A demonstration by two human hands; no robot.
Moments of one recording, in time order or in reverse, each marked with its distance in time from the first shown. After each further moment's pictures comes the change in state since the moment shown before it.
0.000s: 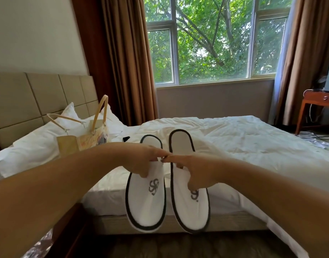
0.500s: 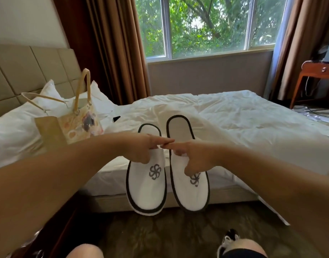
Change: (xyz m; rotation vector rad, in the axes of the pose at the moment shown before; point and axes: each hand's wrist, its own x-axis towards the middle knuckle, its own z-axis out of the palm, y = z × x) left_hand 0.058 0.002 0.038 -0.099 -0.031 0.042; right_hand 0.019 0.057 0.030 0.067 -0.076 0.107
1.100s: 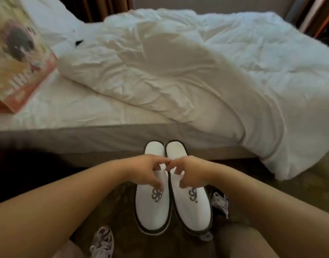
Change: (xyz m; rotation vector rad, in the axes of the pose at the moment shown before) left_hand 0.197 -0.080 0.229 -0.493 -0.398 -0.016; right_hand 0.141 0.159 0.200 0.342 -0.403 0.305
